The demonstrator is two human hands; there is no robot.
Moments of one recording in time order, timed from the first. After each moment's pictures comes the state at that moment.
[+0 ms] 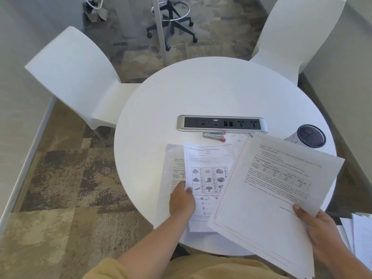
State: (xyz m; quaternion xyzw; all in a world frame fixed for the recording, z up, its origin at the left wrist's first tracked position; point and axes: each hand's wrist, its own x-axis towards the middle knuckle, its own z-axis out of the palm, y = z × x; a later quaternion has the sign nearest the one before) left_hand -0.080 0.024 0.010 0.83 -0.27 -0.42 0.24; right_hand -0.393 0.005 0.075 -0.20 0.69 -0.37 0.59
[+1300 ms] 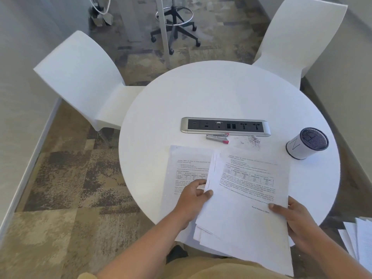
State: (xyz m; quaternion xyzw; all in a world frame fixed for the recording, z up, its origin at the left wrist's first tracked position) left_hand -0.073 0.030 0.054 0.65 -0.26 -0.63 0.34; right_hand -0.357 -0.009 0.067 -0.28 0.65 -0.26 0.66
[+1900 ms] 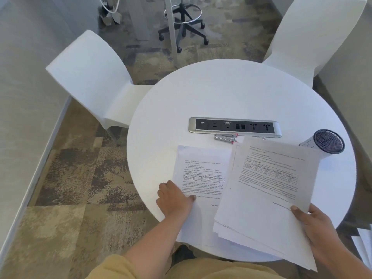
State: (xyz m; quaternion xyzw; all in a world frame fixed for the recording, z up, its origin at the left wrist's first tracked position) left_hand -0.034 0.029 0.008 0.91 -0.32 -0.26 0.03; right_hand -0.362 -0.007 0.059 -0.24 0.72 -0.31 0.57
